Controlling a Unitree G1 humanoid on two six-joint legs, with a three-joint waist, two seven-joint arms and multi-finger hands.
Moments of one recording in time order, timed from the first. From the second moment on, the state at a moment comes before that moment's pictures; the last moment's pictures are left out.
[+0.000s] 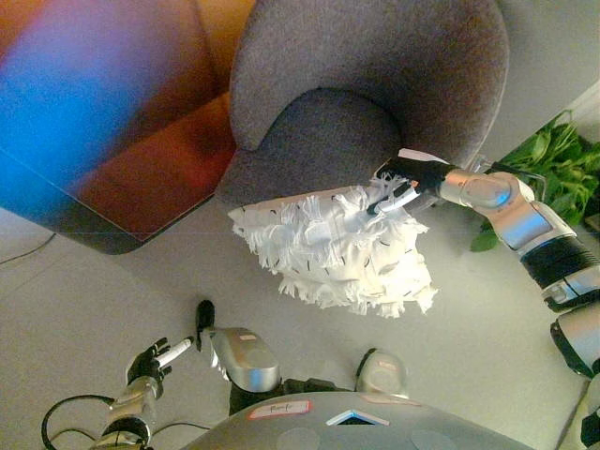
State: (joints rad) left arm 0.12 0.39 0.12 1.10 -0.36 -0.04 0.01; right arm -0.69 -0.86 0.64 0.47 0.05 0.05 0.49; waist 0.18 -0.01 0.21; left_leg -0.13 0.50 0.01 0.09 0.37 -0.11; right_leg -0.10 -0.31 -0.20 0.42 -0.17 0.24
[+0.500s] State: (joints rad) left arm 0.13 0.38 0.05 1.21 -0.27 -0.02 0.01; right arm -0.81 -0.90 0.66 0.66 0.12 0.04 0.51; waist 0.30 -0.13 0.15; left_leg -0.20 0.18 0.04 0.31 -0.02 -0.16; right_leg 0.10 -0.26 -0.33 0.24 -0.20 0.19
